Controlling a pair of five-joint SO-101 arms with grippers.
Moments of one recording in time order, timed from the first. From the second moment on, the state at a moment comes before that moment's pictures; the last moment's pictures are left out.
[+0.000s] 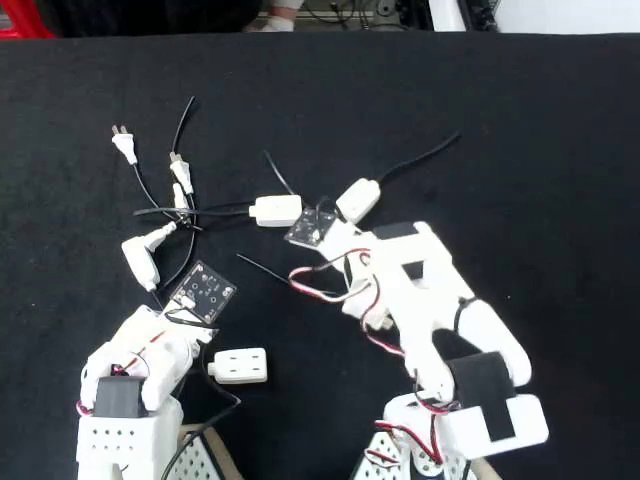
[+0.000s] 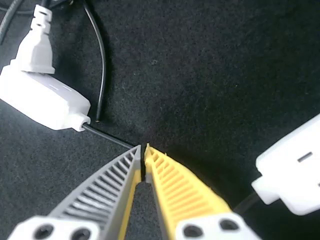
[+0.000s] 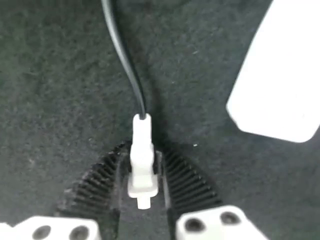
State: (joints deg) left arm -4.1 -103.7 96.1 73.0 -37.5; right arm -12.7 -5.7 47.8 58.3 46.3
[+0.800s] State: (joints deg) left arm -4.1 -103.7 88.0 69.8 -25.6; right arm -19.7 -73.4 49.5 75.8 22.2
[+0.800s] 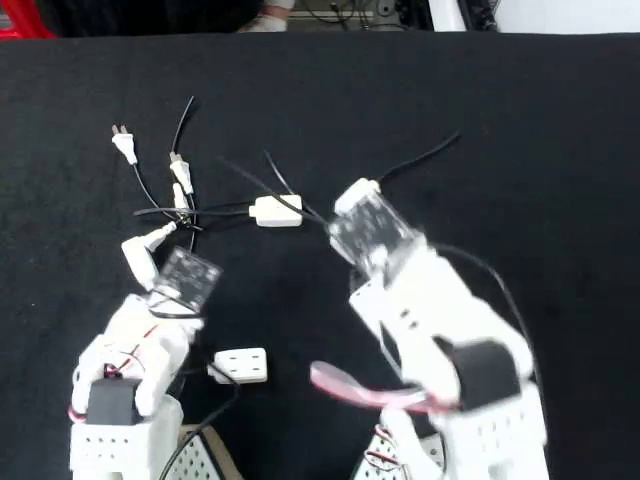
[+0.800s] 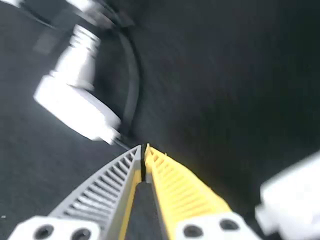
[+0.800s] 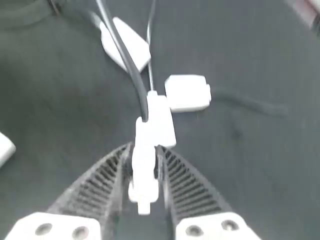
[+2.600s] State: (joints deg) left arm 4.9 -103.8 79.5 72.0 -28.3; right arm -38.8 -59.3 67.2 45.2 -16.4
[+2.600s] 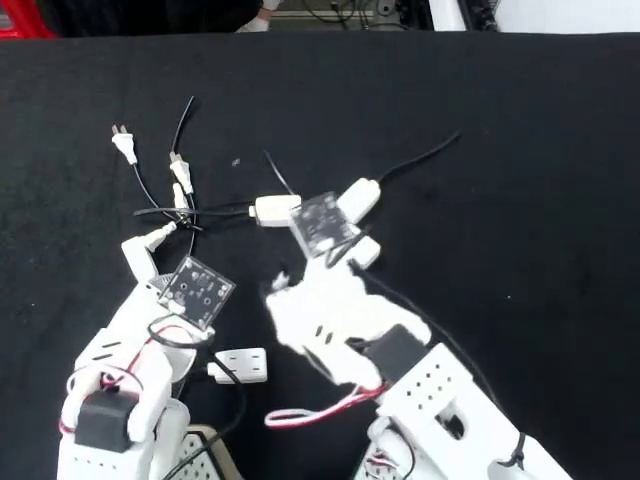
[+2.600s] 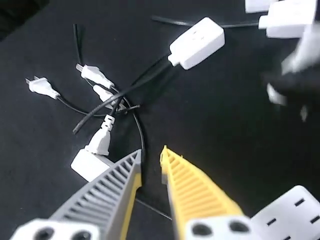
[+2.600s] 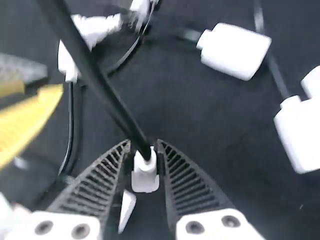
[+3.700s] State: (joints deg) left arm 14.0 -103.5 88.6 50.9 -6.3; right arm -44.6 -85.1 75.4 44.6 -31.2
